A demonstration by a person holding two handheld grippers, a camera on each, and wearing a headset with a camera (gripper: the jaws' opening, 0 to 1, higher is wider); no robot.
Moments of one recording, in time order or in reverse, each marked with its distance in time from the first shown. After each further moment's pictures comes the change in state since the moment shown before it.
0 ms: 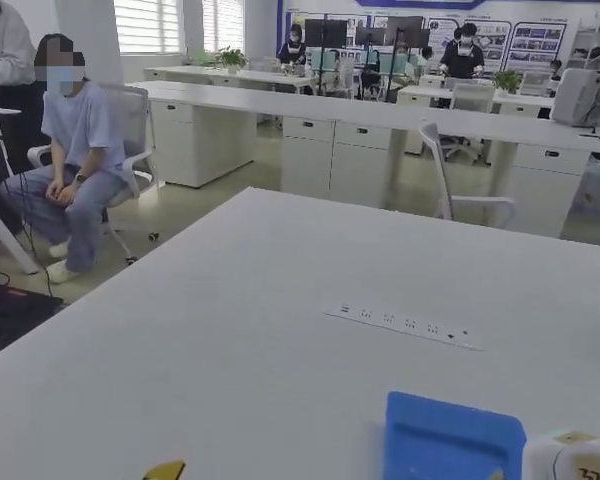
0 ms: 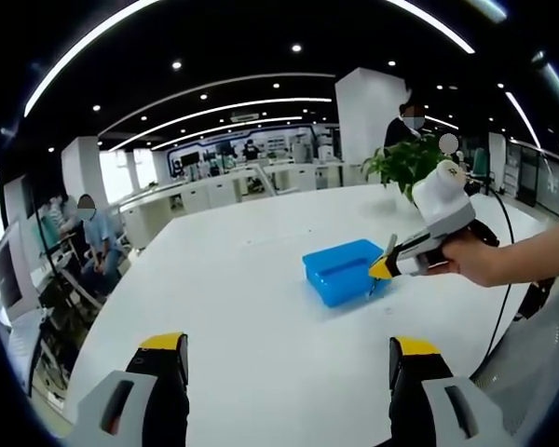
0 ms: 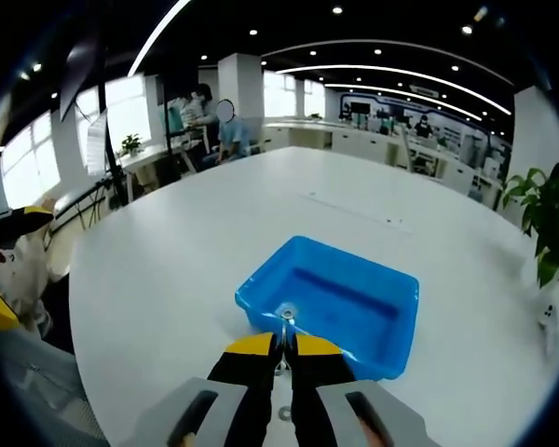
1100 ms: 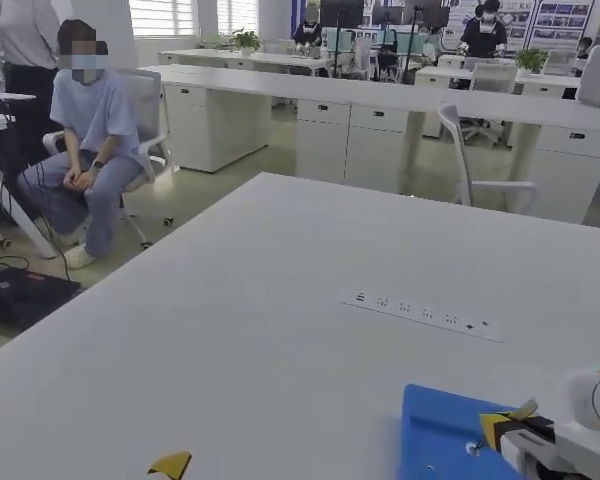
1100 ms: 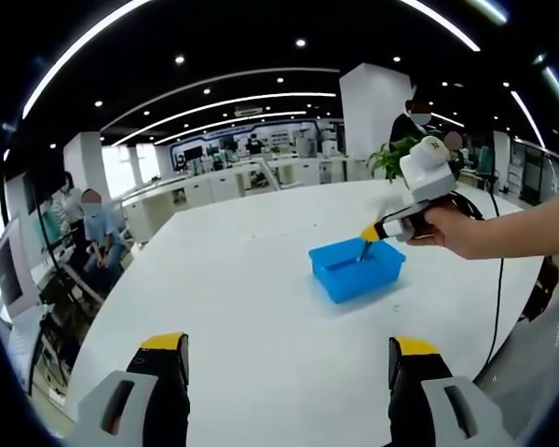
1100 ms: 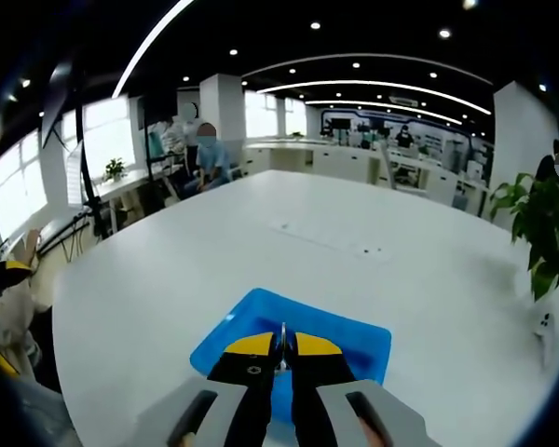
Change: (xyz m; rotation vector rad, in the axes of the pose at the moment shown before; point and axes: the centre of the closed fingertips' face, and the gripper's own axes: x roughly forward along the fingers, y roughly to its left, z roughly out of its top) left arm 0.009 0.008 -0.005 -0.010 0.030 0.016; right arm 0.031 -0.050 0.042 0.057 -0.077 -0.062
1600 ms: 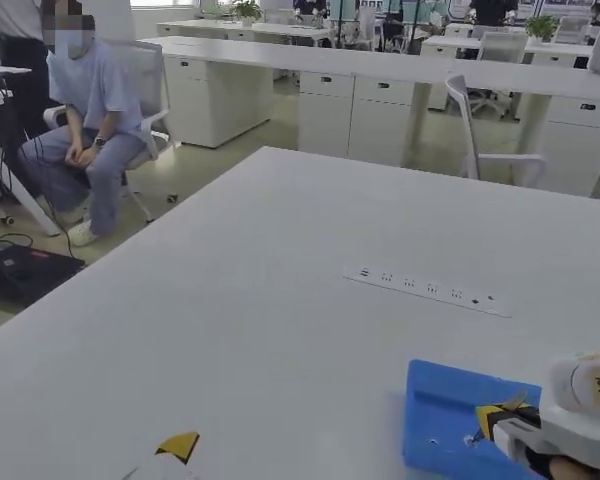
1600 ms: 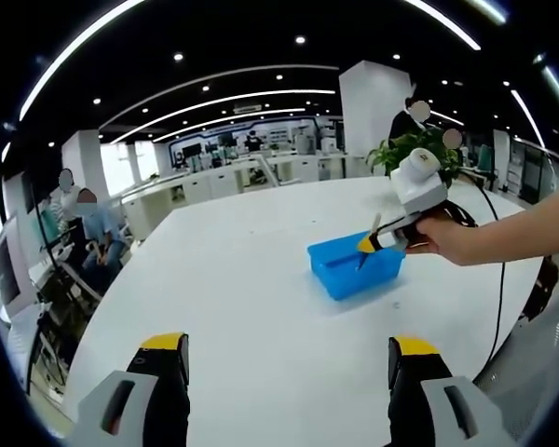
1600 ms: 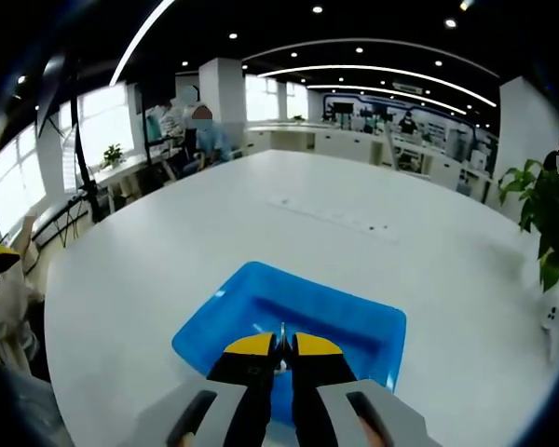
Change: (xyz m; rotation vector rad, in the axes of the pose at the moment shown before) left arm 0.006 -0.001 -0.004 0.000 0.014 -0.006; right arm 0.015 0.001 -0.023 -0.006 0.070 0.005
